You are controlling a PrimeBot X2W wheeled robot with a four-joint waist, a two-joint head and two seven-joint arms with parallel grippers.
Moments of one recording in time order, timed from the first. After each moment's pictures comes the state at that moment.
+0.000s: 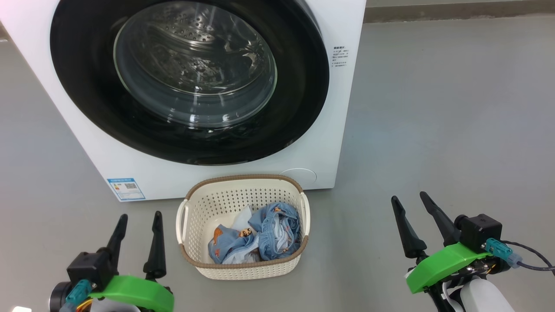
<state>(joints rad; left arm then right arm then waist) -0.13 0.03 -0.05 0.28 -0.24 -0.13 -0.26 -0.23 -0.11 0.09 0.40 0.30 0.13 -0.25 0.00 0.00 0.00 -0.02</state>
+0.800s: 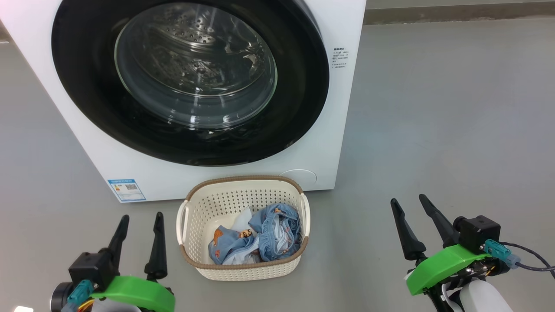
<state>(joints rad) -0.13 0.03 -0.05 0.28 -0.24 -0.13 -0.26 -0.23 -0.12 0.09 0.42 0.30 0.13 -0.25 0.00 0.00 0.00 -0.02</state>
